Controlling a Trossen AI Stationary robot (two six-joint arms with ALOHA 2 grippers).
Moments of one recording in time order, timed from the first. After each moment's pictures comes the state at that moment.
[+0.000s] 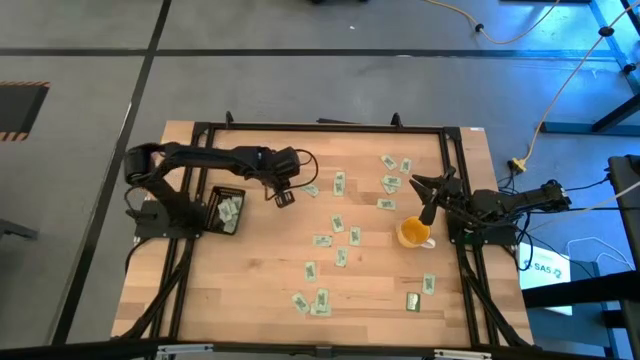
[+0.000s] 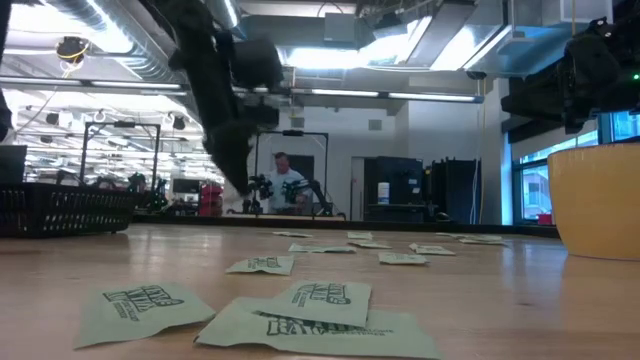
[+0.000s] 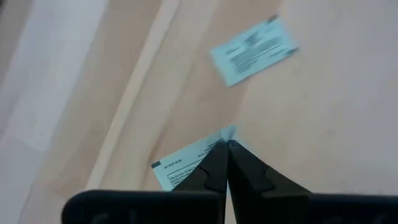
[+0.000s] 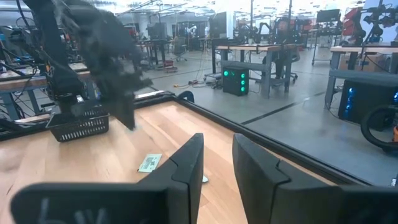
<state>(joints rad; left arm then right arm) 0.31 1.57 0.98 -0.56 -0.10 -0.09 0.26 0.00 0.03 0.02 0.84 0.05</state>
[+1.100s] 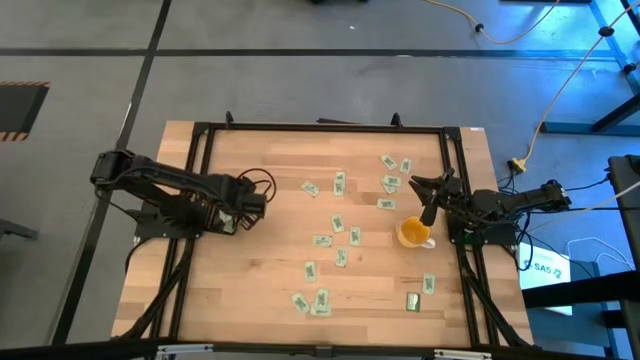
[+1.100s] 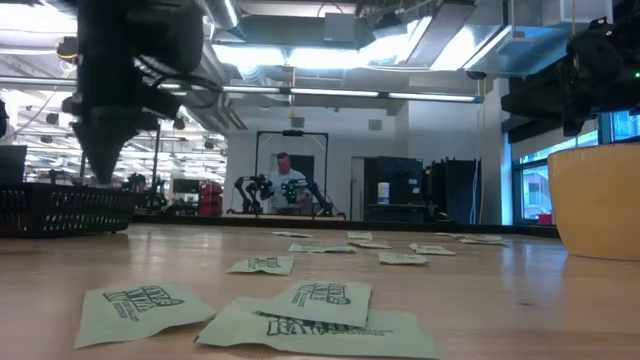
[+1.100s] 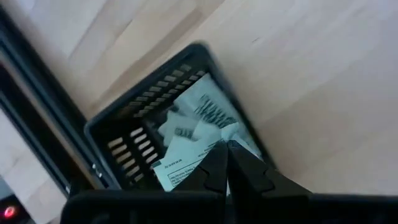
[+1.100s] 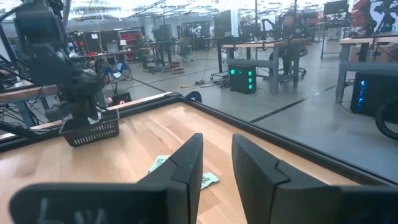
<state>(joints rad) -0.04 1.33 0.80 -1.15 -0.29 -0.96 0.26 0.00 0.03 0.02 0.81 0.11</state>
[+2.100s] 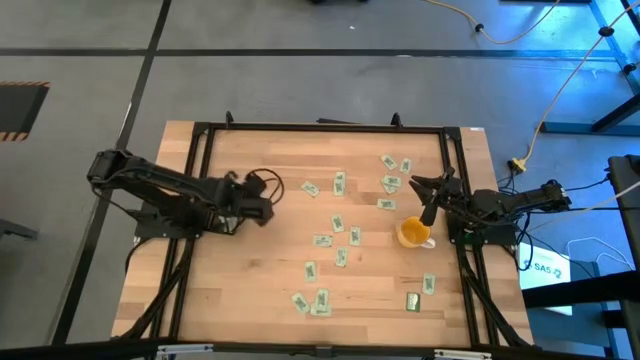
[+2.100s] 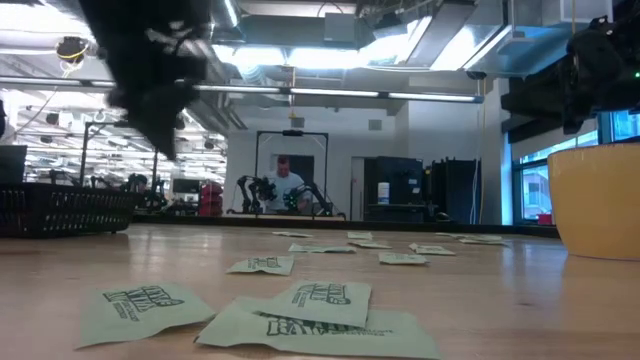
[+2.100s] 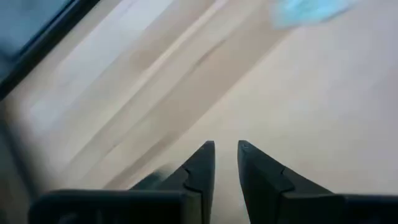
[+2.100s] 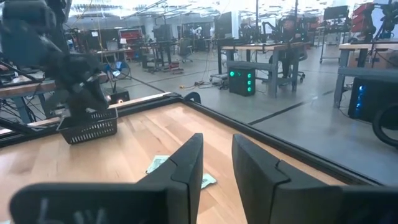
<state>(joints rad) -0.13 1.29 0.83 -0.85 -0.58 -0.84 0.26 0.00 0.03 0.03 0.81 0.07</state>
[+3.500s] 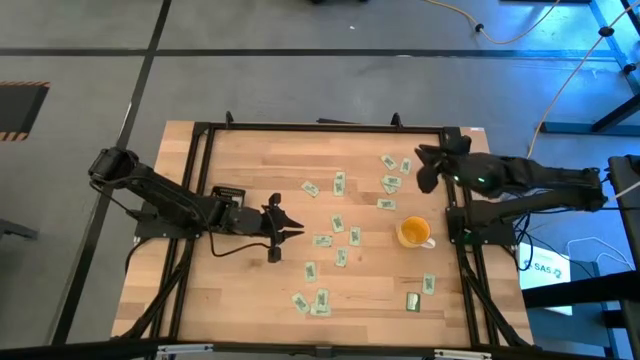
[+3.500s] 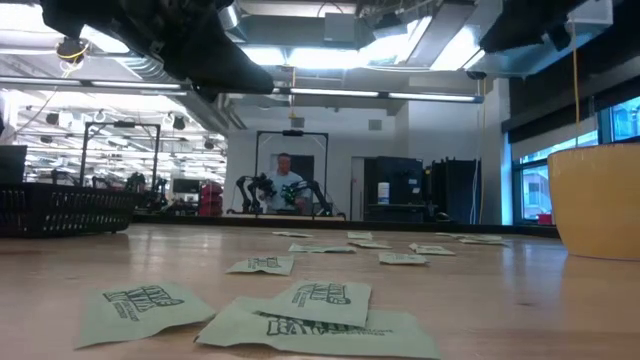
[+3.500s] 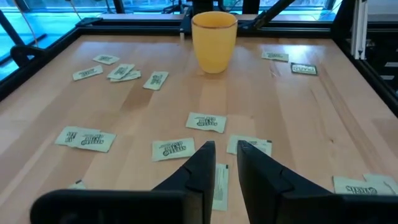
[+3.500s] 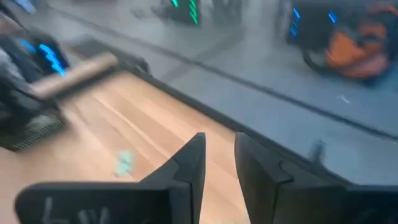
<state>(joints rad) -0.29 1.30 0.59 0.29 -0.35 -0.17 0.00 0.73 0.90 -0.72 0.75 0.47</state>
